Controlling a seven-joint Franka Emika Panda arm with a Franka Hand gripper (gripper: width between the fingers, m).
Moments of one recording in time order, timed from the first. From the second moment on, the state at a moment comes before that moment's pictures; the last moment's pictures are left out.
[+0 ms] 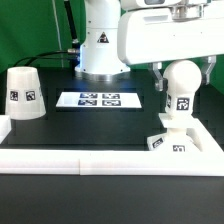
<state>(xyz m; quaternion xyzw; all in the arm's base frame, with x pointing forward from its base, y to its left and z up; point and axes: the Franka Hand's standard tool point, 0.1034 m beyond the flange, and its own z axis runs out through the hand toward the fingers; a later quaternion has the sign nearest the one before) 0.596 0.104 0.117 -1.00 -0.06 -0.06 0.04</state>
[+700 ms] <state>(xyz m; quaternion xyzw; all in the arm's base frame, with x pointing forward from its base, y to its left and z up) 0.596 0.103 0.116 -0.96 0.28 -0.04 0.06</state>
